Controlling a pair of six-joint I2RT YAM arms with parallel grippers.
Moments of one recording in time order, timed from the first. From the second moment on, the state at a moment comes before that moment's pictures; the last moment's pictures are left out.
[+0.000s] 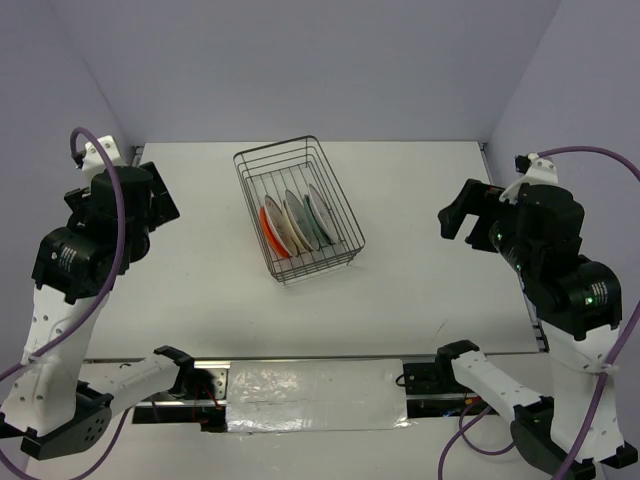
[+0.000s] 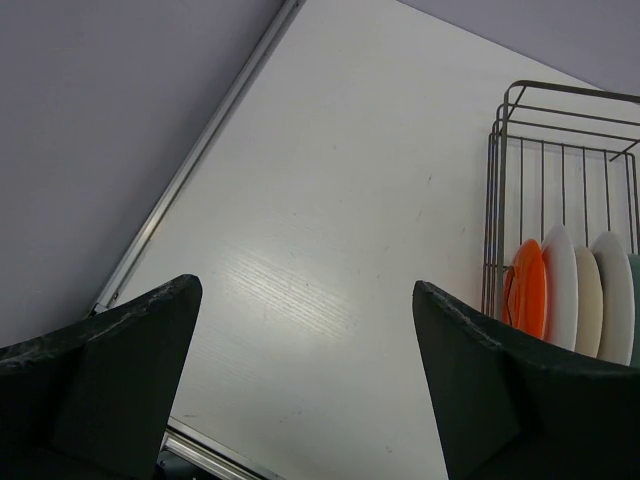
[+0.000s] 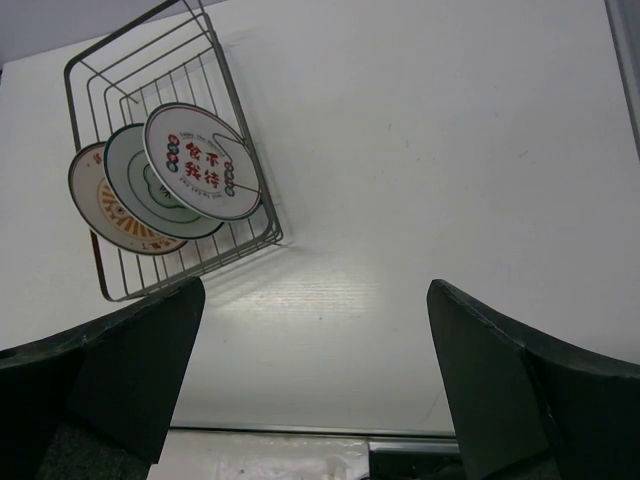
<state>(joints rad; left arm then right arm) -0.37 1.03 1.65 -1.23 -0.75 -0.50 0.25 0.90 1.63 -1.18 0.15 0.38</state>
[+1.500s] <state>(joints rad) -0.37 0.94 1.30 -1.29 -0.54 -0.58 0.71 1.74 1.67 -0.64 0.12 0.24</state>
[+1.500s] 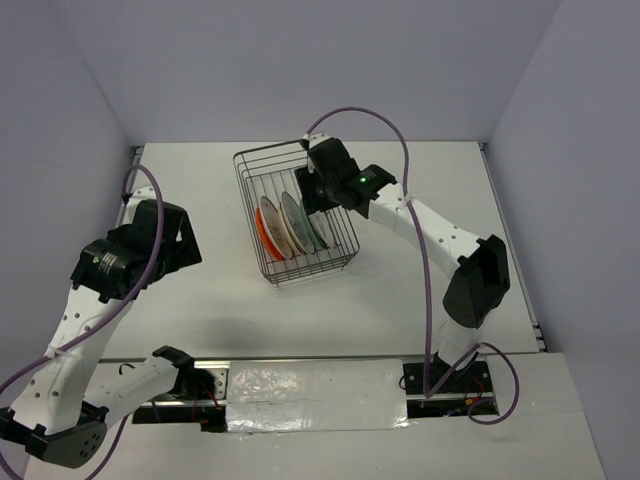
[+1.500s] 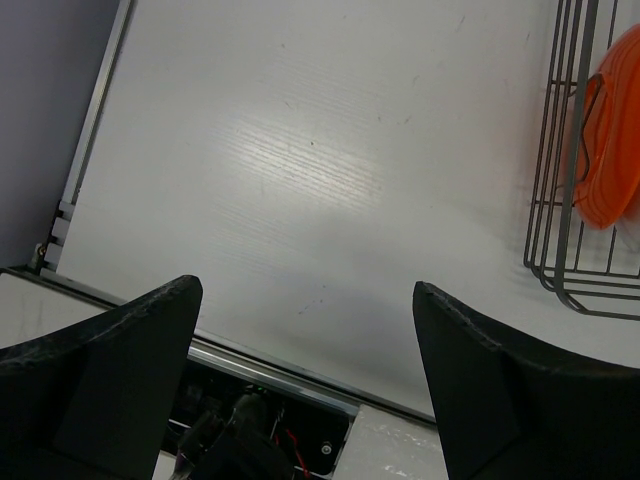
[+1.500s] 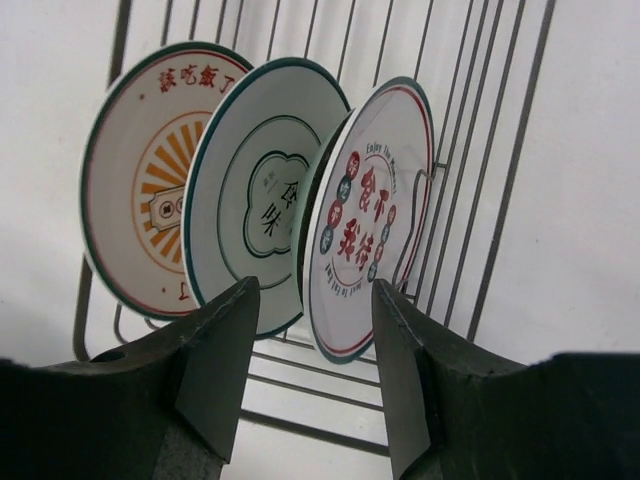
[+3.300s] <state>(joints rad) -0.08 1.14 1.43 -0.92 0.19 -1.01 1.16 1.36 1.41 -0.34 0.47 -0.52</state>
